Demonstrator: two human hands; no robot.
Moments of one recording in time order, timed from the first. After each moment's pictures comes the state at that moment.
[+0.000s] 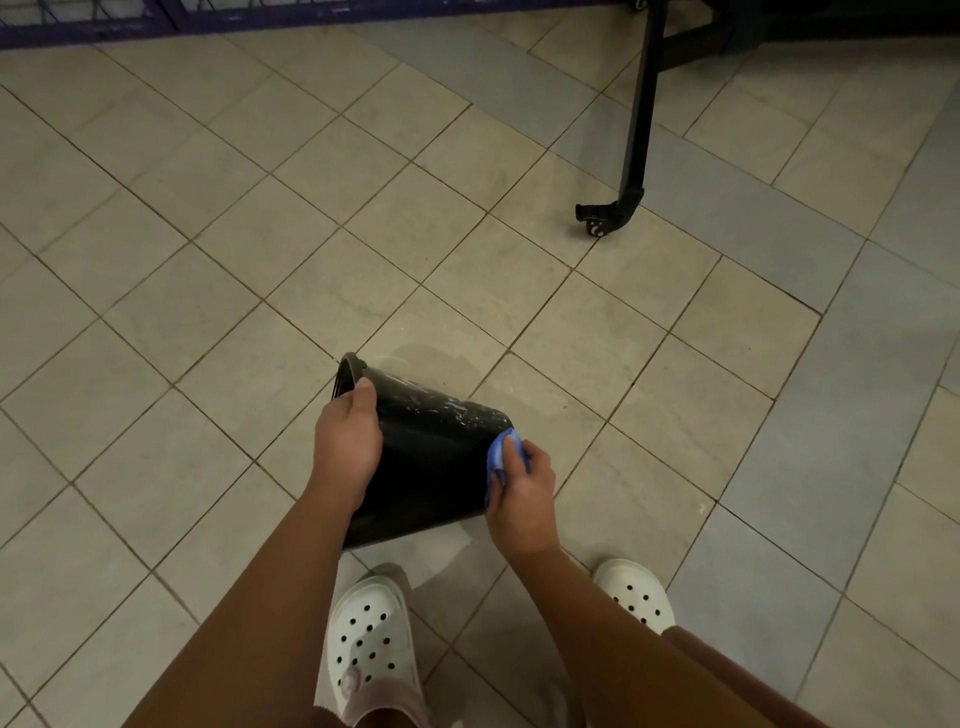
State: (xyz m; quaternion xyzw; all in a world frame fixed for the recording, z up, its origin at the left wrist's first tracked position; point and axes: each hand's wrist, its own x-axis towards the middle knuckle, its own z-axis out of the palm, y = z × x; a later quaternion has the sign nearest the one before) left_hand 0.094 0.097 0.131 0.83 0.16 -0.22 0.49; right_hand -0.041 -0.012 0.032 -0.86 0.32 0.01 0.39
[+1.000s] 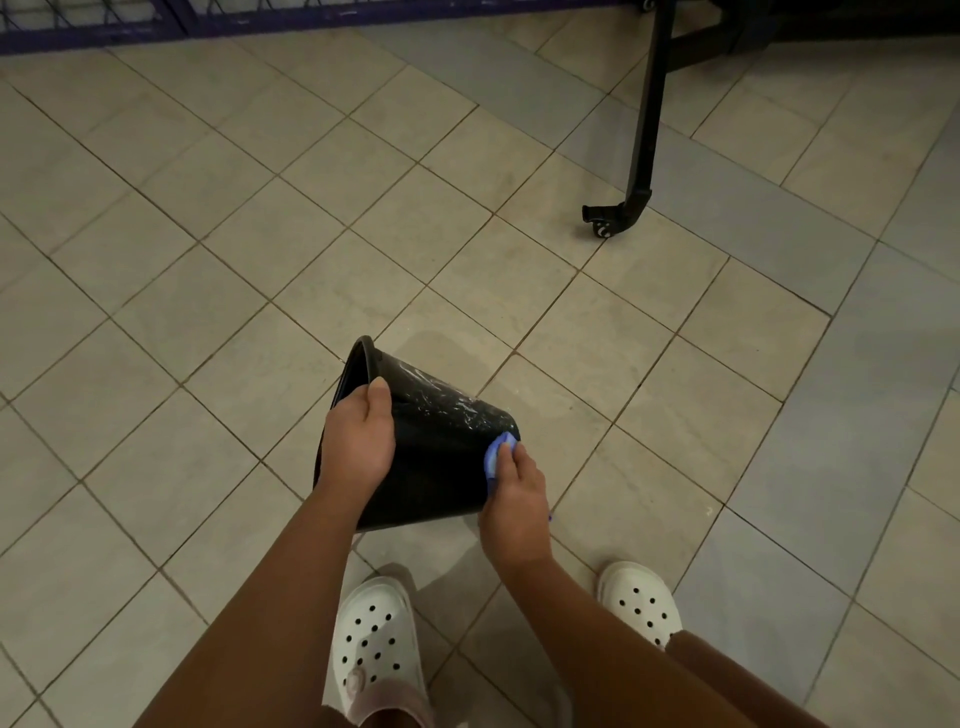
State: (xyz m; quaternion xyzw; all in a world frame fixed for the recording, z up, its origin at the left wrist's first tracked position) left_hand 0.095 0.098 0.129 0.89 0.06 -0.18 0.42; right_hand -0.034 0.005 0.046 -0.88 0.32 0.06 0.34
